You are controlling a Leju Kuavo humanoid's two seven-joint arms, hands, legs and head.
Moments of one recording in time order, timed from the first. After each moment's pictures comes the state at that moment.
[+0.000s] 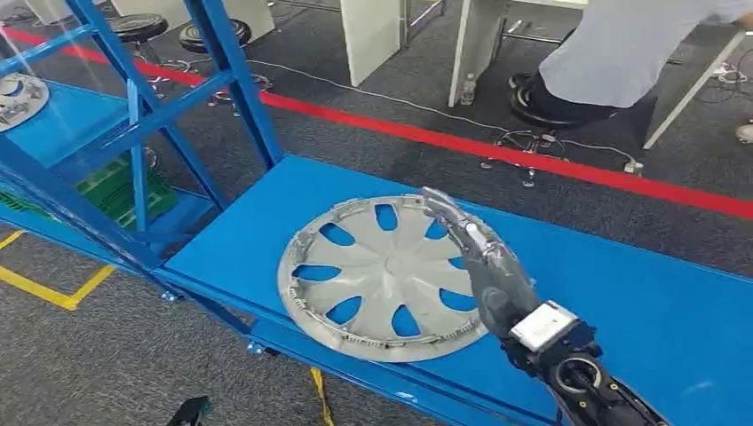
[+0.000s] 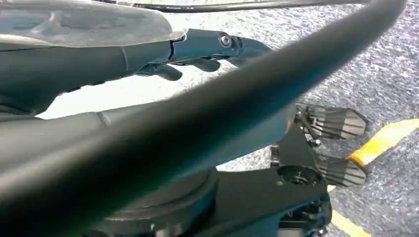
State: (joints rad) left arm -0.18 0.12 -1.06 -0.21 1.21 0.09 0.09; right arm -0.22 -0.12 0.65 -1.85 0.17 -0.05 -0.29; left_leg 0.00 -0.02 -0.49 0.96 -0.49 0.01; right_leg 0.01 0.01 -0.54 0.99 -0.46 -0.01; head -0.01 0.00
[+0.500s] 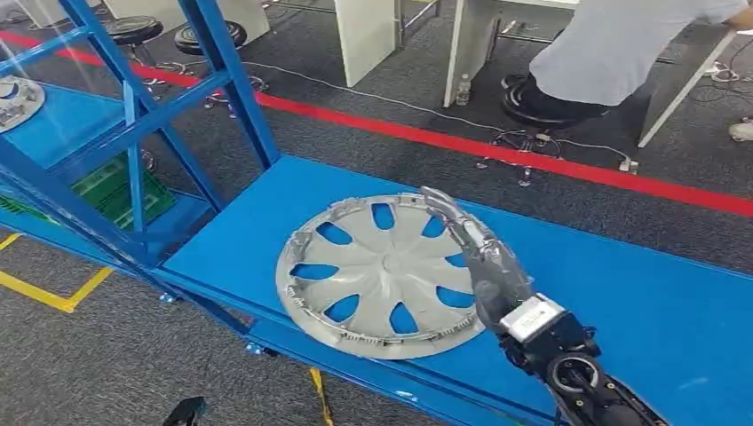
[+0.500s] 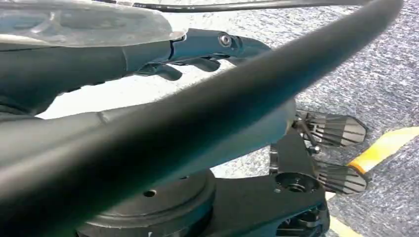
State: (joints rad) left arm -0.18 0.12 -1.06 -0.21 1.20 0.10 0.10; right arm -0.21 -0.13 0.63 -1.85 0.19 -0.08 -0.24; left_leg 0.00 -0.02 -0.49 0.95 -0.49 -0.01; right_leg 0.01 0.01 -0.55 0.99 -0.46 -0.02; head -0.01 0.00
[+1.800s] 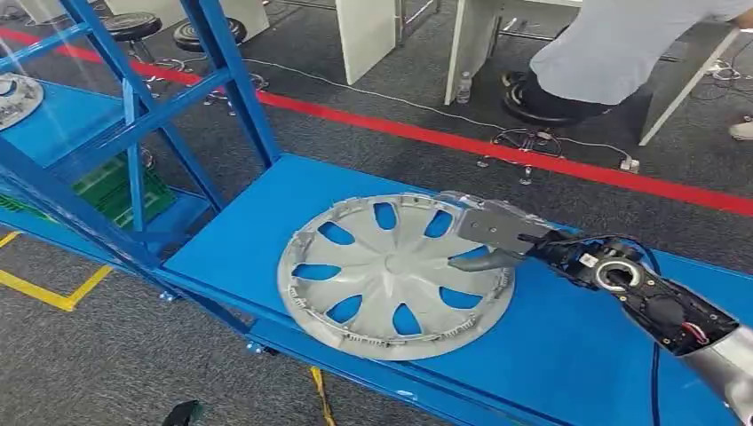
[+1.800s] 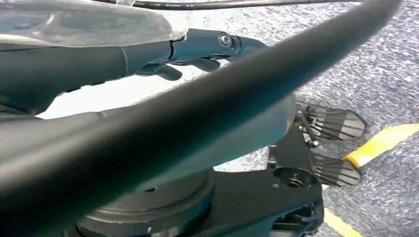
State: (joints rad) left arm -0.17 0.12 -1.06 -0.21 1.28 0.08 0.07; right arm -0.70 -0.41 0.83 -1.40 0.11 0.27 0.13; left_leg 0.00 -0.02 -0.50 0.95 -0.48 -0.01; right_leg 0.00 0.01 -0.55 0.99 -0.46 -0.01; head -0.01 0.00
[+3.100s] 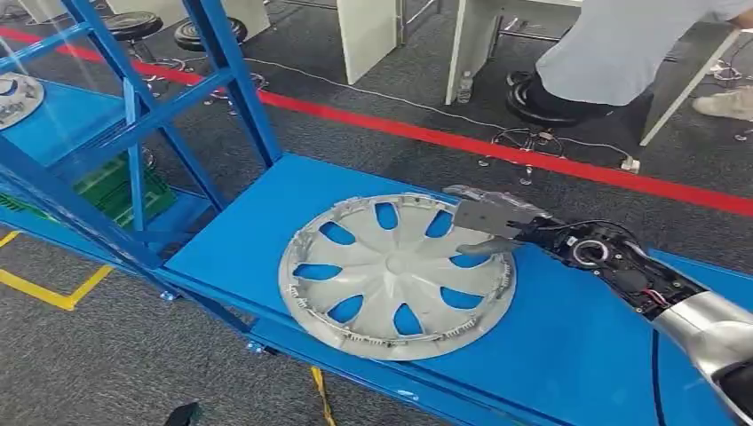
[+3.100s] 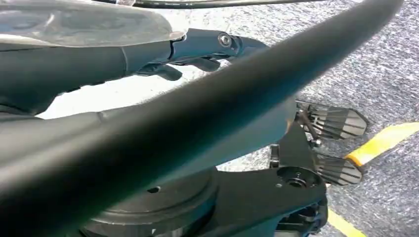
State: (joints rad) left arm -0.16 0.12 -1.06 -0.21 1.28 0.08 0.06; right arm -0.86 -0.33 0.97 -0.99 0.16 0.21 -0.06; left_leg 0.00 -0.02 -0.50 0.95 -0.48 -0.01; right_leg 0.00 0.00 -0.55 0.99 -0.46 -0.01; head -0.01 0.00
